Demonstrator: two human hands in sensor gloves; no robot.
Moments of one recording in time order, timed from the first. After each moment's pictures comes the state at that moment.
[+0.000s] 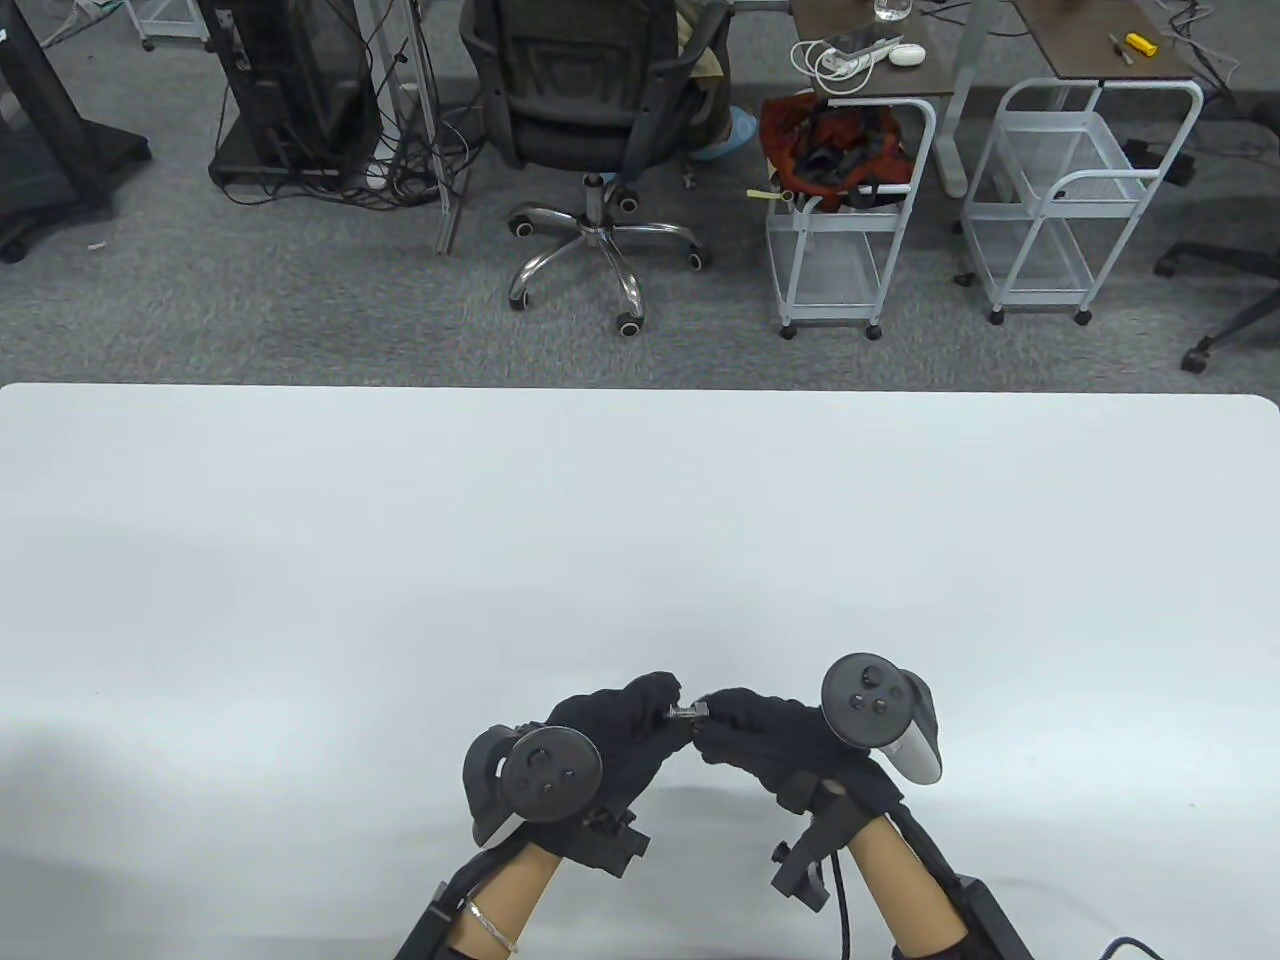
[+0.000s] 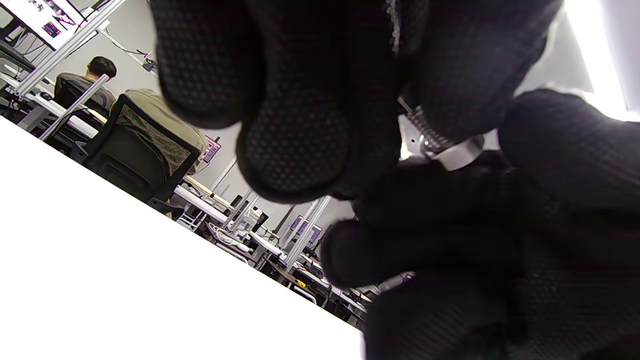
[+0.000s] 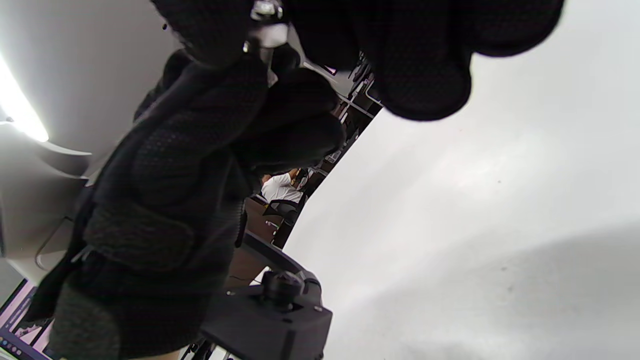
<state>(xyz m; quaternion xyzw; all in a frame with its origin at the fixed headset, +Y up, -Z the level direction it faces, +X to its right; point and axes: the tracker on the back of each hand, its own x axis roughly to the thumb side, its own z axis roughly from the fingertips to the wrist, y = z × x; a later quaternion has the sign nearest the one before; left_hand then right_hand) -0.096 -0.701 -0.259 0.15 -0.21 0.34 0.90 0.129 -0.715 -0.283 0.26 0.12 0.82 0.50</state>
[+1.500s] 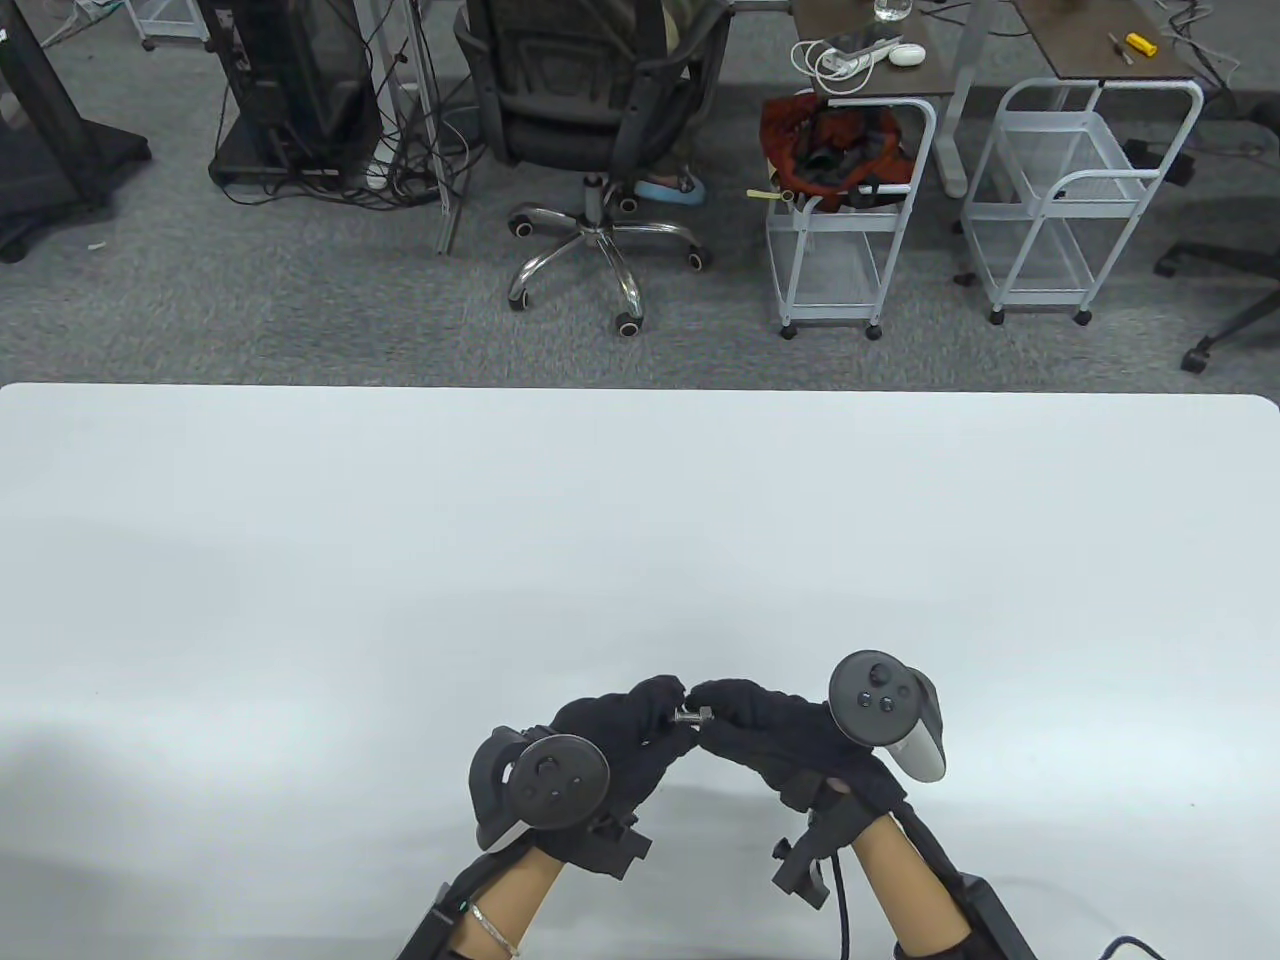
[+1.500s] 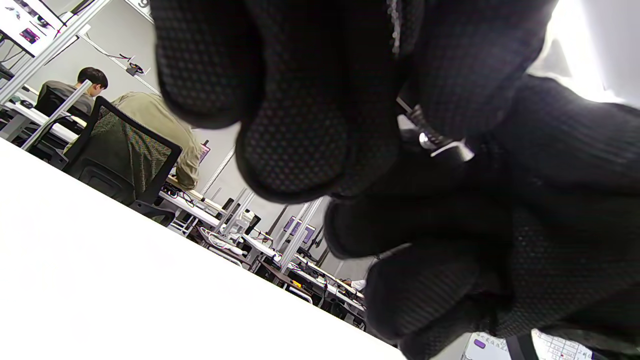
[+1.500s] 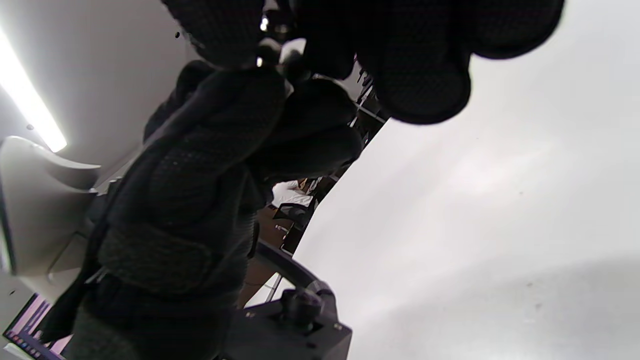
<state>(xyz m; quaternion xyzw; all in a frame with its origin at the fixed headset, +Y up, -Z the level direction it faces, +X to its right) -0.093 -0.700 -0.255 0.16 -0.23 0.32 0.90 0.133 -0.710 -0.285 0.25 0.10 0.82 0.50</state>
